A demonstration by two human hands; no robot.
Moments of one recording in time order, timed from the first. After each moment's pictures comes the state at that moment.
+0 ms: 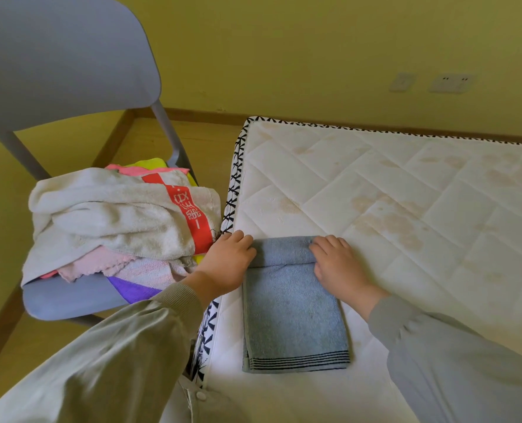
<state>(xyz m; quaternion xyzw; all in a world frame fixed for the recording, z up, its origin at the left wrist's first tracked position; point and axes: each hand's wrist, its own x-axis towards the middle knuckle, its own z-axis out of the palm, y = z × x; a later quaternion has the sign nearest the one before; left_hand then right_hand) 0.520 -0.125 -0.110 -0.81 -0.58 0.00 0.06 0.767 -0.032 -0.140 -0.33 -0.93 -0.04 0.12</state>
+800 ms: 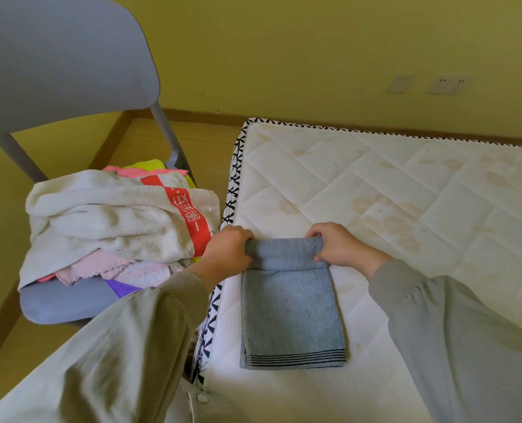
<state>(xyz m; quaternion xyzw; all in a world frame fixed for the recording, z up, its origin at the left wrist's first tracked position) 0.517 -0.102 -0.101 -0.65 -0.73 -0.08 -0.20 0.741 0.009 -0.090 -0.48 -0.80 0.34 -0.04</state>
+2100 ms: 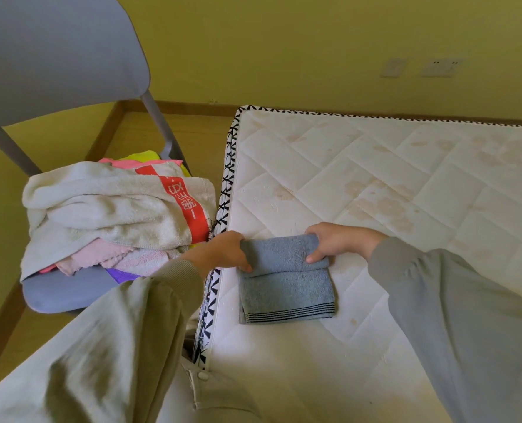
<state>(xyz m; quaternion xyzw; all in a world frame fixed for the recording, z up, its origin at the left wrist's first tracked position) 0.527 -0.113 -0.085 -0.56 -0.72 0.02 -0.41 0.747 -0.002 -0.084 -0.46 -0.75 0.42 -0.22</state>
